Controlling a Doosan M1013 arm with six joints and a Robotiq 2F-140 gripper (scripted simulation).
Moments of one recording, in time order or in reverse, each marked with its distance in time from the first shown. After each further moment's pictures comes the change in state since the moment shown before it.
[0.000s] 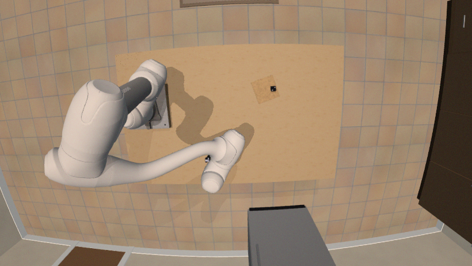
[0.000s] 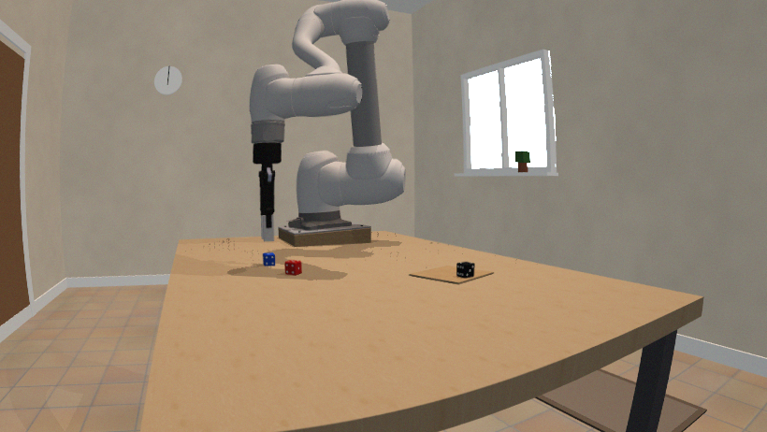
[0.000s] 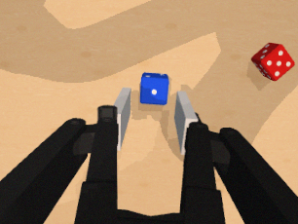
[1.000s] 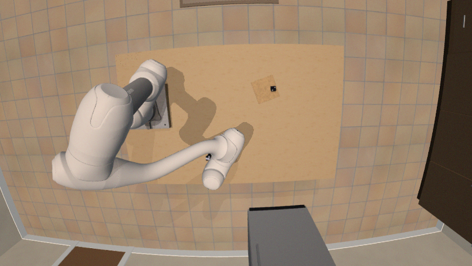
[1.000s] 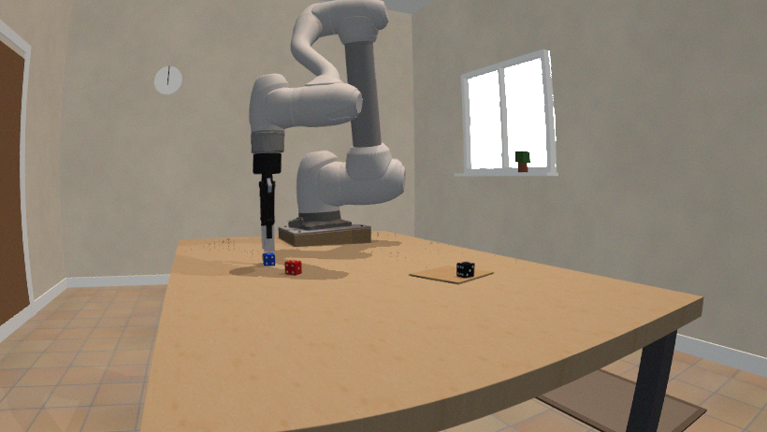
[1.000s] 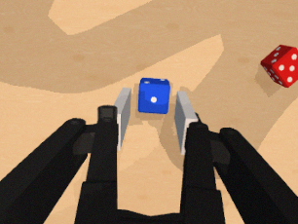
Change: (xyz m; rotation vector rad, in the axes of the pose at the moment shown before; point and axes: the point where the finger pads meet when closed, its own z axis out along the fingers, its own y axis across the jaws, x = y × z) arm 0.000 0.000 0.026 0.000 0.000 0.000
